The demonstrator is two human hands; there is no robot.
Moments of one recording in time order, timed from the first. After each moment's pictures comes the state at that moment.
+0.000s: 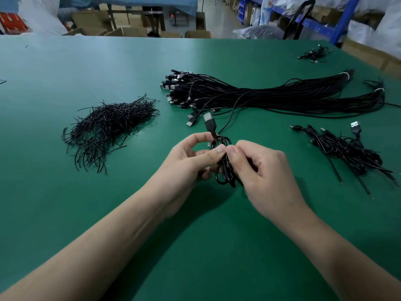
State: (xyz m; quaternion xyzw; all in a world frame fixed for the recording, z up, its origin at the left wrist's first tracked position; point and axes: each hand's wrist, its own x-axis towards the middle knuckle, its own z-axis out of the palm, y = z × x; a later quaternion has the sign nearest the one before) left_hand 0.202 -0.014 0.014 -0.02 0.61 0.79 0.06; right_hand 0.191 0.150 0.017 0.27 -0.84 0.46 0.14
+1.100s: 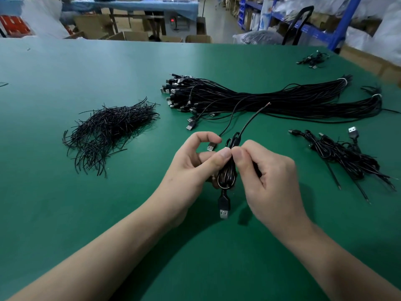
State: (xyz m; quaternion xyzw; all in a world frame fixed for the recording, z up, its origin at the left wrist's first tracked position) left_hand 0.210 -0.003 0.014 0.07 0.60 0.79 -0.02; right_hand 0.193 0.150 0.016 0.28 -0.82 0.43 0.27
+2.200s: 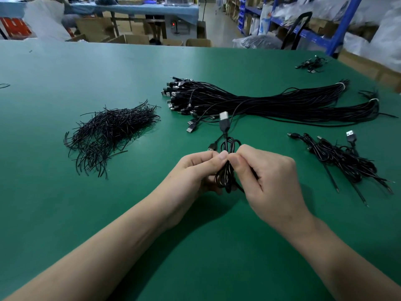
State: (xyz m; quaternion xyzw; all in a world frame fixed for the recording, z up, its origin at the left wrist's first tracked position) left_hand 0.208 -0.010 0.013 0.07 0.63 0.77 0.08; right_hand 0.188 0.155 0.022 0.33 -0.83 0.33 0.30
